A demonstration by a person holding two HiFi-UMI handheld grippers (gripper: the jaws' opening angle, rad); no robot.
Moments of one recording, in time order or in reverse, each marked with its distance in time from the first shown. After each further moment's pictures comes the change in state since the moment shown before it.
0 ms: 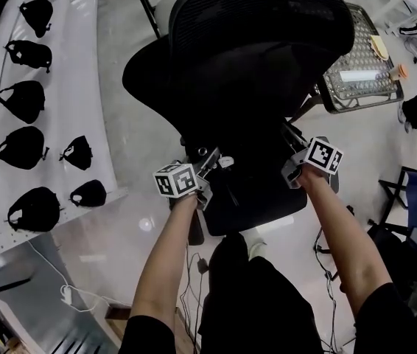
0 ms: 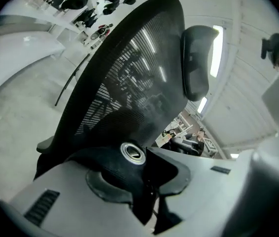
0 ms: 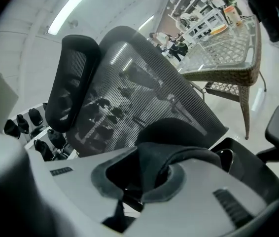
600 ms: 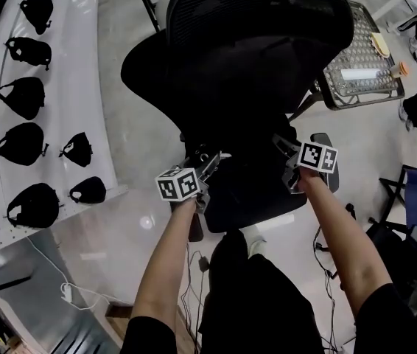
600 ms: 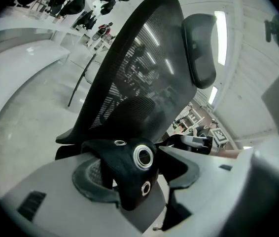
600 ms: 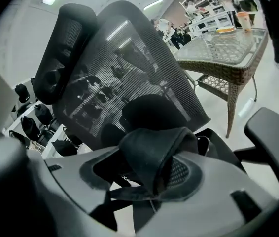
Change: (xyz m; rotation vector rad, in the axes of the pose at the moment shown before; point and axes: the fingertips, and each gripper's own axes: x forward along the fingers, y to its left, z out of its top) left arm -0.016 0.028 -0.034 0.045 0.058 0.147; right arm -0.007 -0.032 -0.051 -0.098 0.205 -0.160
